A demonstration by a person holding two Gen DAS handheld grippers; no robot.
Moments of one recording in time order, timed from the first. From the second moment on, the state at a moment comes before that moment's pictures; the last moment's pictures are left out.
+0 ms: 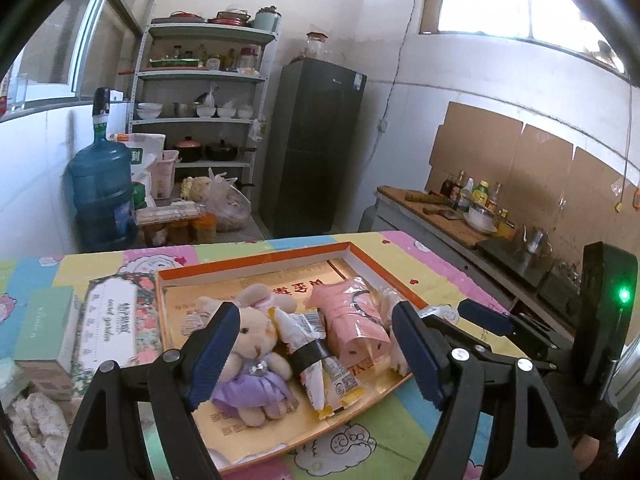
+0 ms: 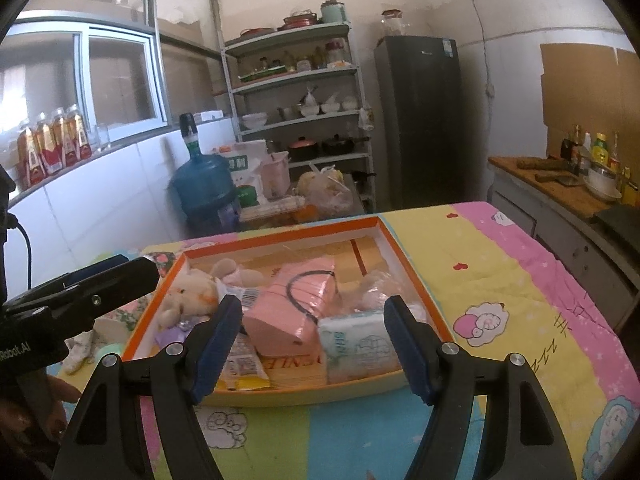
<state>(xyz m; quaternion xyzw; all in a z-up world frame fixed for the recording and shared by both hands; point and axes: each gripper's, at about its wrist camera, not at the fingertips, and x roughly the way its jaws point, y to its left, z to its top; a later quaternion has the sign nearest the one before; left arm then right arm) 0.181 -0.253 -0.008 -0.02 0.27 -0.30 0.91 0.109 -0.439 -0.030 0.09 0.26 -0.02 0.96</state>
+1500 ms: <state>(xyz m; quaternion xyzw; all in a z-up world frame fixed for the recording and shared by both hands) 0.104 -0.015 -0.008 -0.04 0.23 -0.12 0.97 0.064 -0.226 0.000 0.02 0.22 0.07 0.97</state>
